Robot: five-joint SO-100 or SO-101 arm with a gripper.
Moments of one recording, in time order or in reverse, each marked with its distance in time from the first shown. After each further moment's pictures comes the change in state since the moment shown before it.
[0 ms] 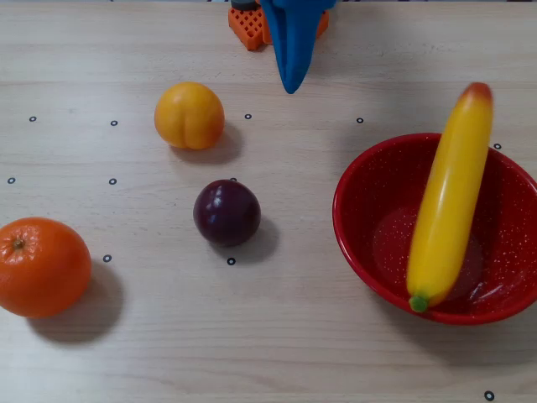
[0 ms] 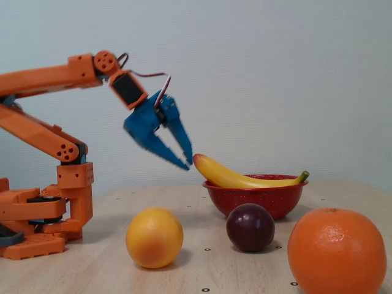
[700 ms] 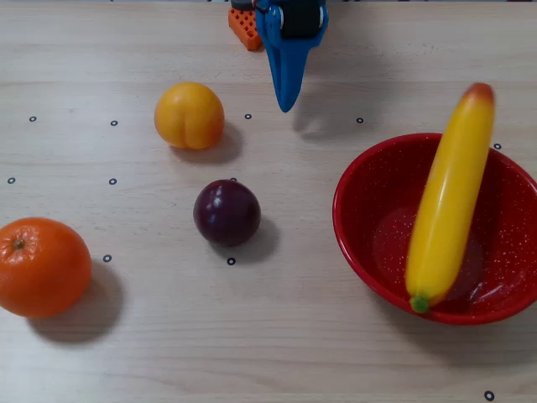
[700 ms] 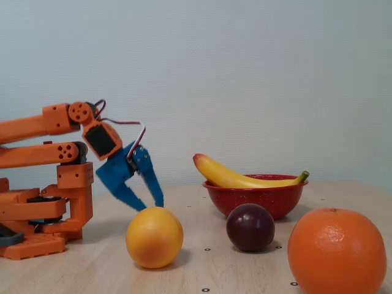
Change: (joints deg) arm -0.1 33.3 33.0 5.4 2.5
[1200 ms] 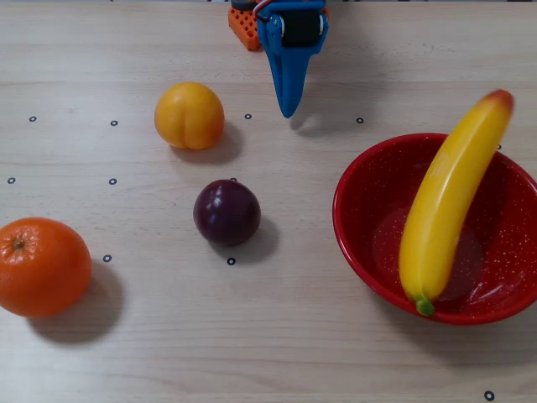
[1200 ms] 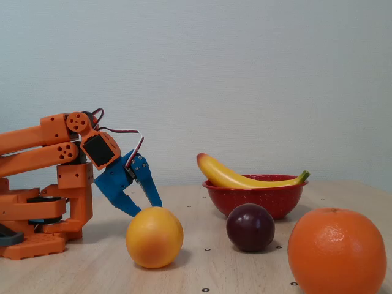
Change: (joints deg) arm -0.2 5.6 7.0 0.3 0.0
